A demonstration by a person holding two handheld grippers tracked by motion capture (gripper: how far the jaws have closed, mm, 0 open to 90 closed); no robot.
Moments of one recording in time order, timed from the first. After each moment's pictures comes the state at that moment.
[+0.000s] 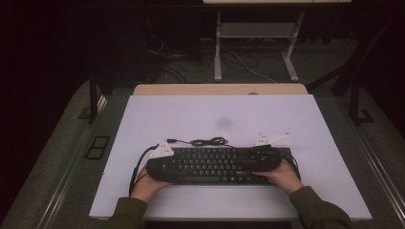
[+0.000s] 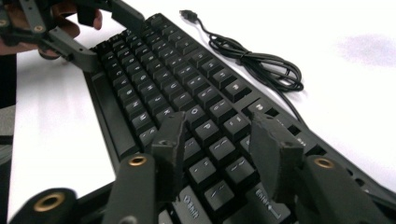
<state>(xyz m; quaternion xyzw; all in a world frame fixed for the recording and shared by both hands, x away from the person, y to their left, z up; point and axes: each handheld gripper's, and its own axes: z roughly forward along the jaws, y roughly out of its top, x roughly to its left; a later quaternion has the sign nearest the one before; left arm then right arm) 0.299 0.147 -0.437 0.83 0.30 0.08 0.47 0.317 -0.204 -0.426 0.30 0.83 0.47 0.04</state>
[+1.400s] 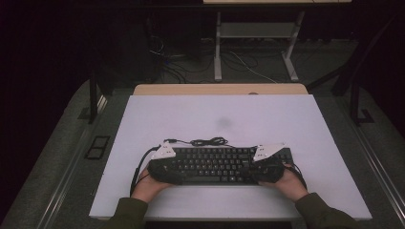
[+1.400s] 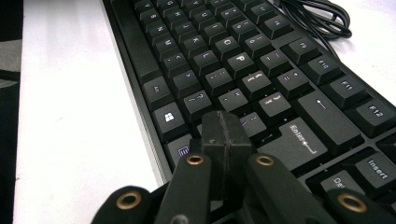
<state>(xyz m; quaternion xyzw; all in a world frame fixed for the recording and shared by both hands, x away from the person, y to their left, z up) 0.298 0.142 -0.438 0.83 0.29 0.07 0.47 0.298 -0.209 -0.440 0.24 0.88 0.41 0.03</state>
